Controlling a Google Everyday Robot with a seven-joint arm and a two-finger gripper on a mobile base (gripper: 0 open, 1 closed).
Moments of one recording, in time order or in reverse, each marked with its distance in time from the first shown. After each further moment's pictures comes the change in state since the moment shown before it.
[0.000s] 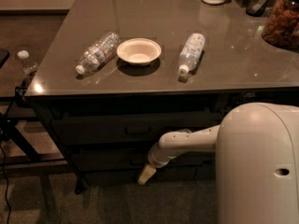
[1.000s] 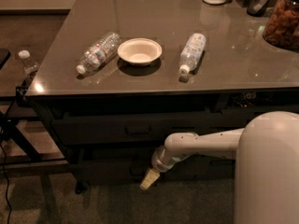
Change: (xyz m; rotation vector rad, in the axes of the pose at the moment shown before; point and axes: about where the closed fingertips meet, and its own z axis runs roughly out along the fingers) arm 0.013 0.020 -0.014 -0.071 -0.015 0.025
